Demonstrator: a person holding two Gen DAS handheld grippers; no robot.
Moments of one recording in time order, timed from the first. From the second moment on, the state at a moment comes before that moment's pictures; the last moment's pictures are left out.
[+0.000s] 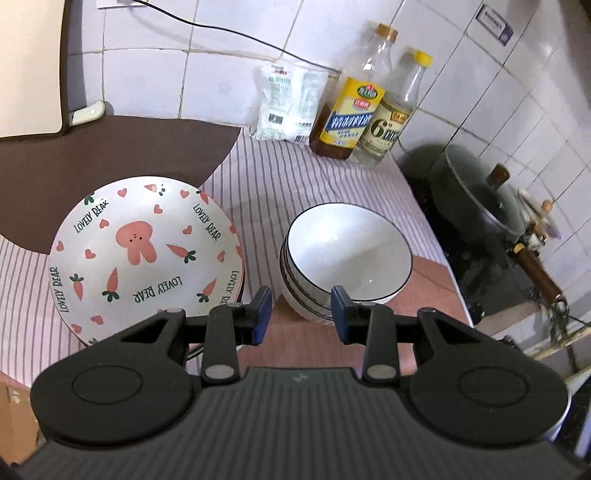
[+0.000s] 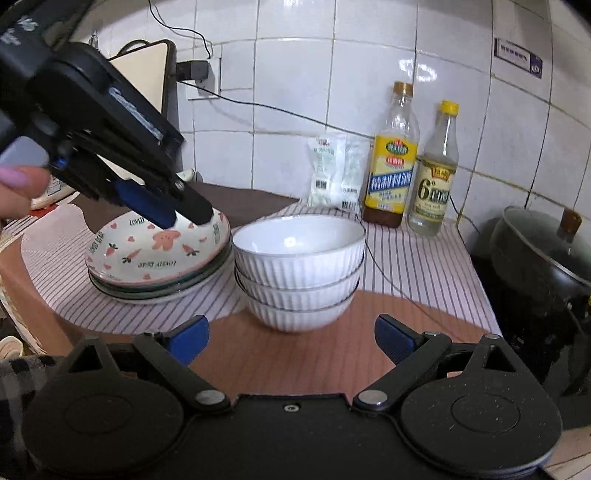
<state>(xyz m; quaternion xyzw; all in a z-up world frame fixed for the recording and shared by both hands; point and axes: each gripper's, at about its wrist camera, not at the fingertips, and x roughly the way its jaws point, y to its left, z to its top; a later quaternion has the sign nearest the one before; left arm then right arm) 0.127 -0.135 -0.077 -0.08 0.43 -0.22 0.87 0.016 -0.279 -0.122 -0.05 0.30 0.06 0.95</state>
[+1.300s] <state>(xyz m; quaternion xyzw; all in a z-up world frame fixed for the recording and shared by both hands) 0.214 -0.177 -0.149 -0.09 0.53 -0.22 0.81 0.104 -0.281 -0.204 0.01 0.28 0.06 0.96</state>
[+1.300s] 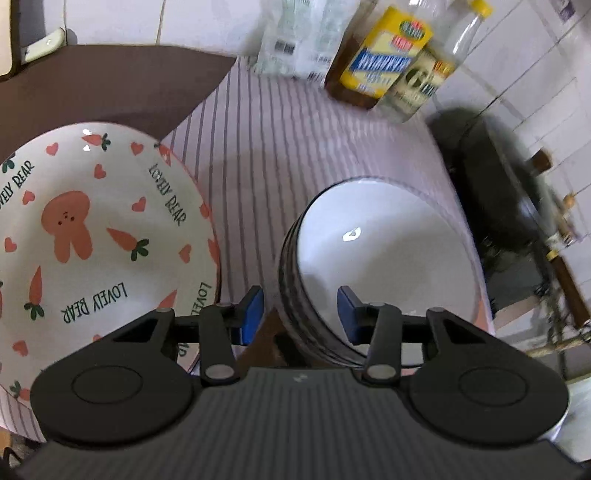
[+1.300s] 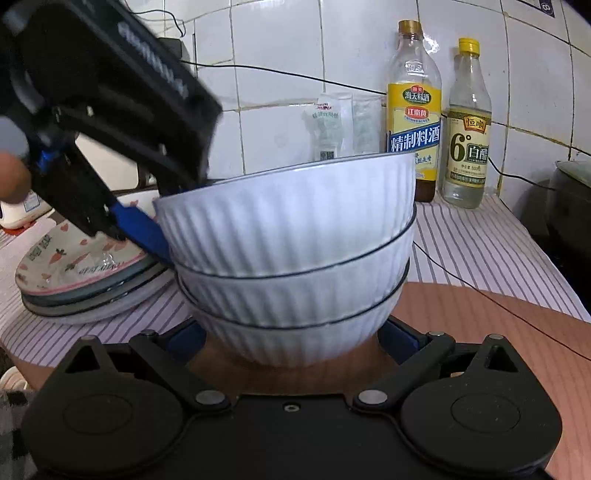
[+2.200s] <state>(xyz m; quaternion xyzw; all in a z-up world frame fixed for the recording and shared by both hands) 0.218 -0.182 -0.152 -0.09 0.52 -0.23 0.82 0.111 -0.280 -0.207 0.04 0.26 0.07 0.96</state>
